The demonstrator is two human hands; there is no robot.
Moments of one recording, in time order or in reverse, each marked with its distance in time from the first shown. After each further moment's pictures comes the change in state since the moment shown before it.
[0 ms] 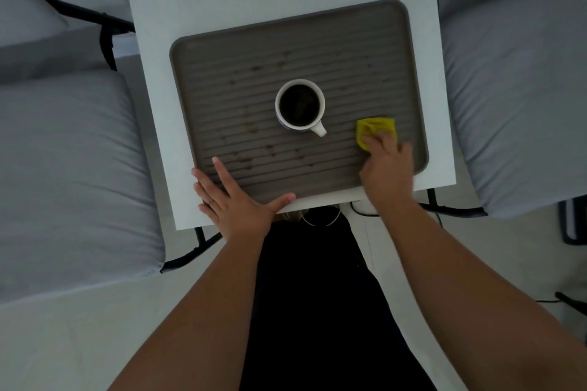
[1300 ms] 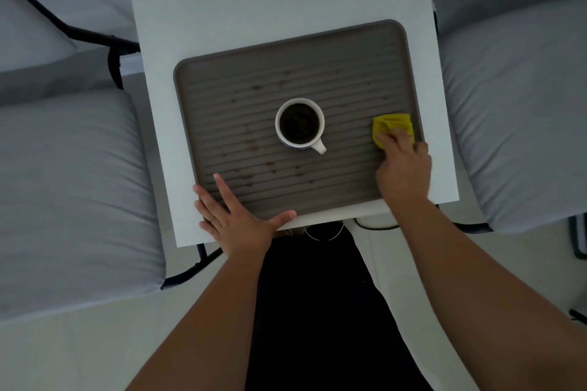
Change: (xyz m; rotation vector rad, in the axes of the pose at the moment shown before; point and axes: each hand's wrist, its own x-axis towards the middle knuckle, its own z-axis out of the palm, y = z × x) left_hand 0.001 0.006 -0.003 -0.030 -0.033 -0.026; right_hand 0.029 0.019 -0.012 -0.007 0.074 0.066
